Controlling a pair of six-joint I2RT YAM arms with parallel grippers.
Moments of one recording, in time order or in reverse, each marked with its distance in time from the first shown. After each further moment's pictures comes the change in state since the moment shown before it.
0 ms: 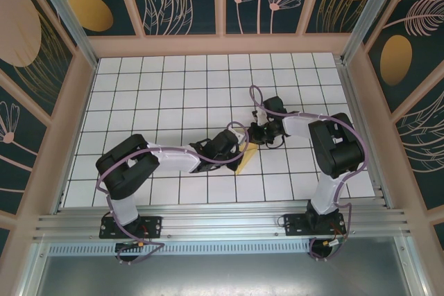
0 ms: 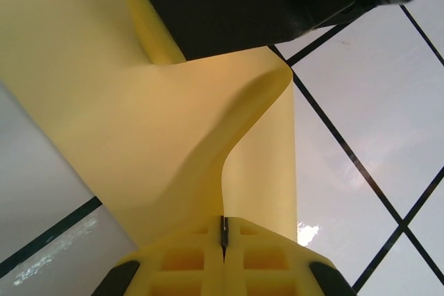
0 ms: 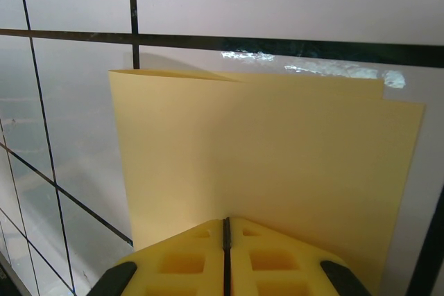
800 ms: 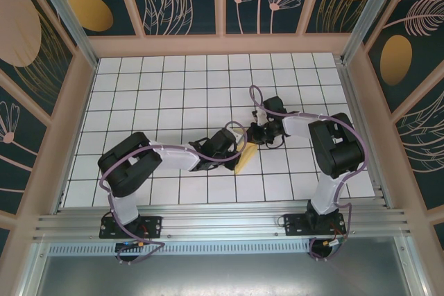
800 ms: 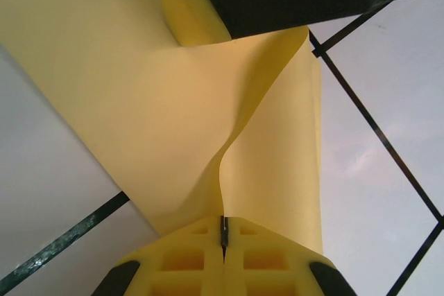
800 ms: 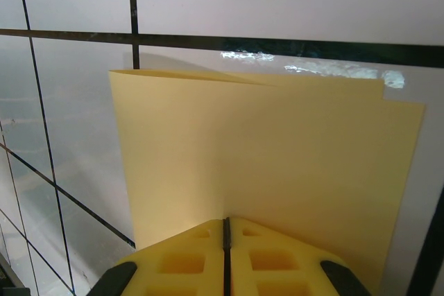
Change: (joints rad) left arm 0.030 0.026 -0.007 0.002 0.030 0.023; right arm 0.000 0.000 0.000 0.000 0.001 0.000
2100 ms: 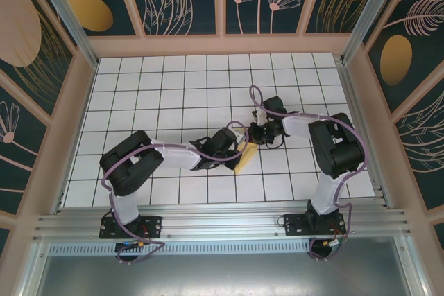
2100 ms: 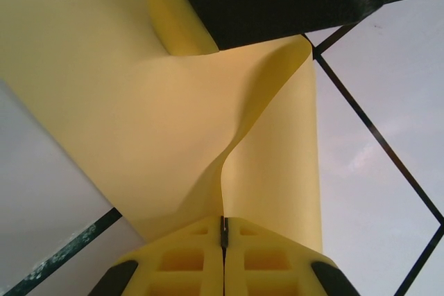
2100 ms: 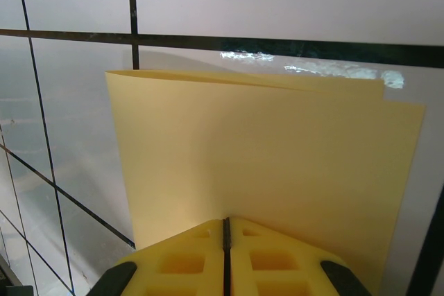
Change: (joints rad) left arm 0.005 0.016 0.018 -0.001 0.014 0.032; right arm 0.001 0.000 0.000 0.000 0.003 0.001
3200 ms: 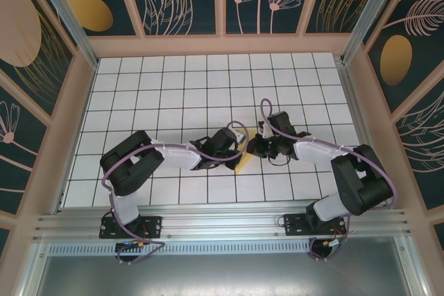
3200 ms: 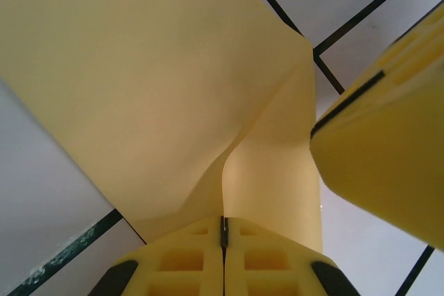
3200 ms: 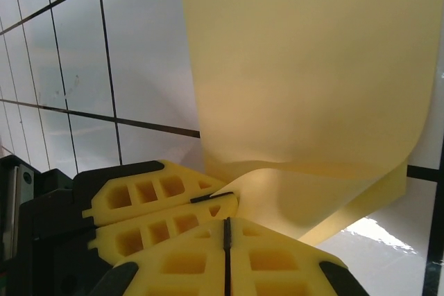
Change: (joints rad) left arm 0.000 0.003 0.002 0.003 0.005 0.004; right arm 0.085 -0.365 -0.309 0.138 0.037 0.271
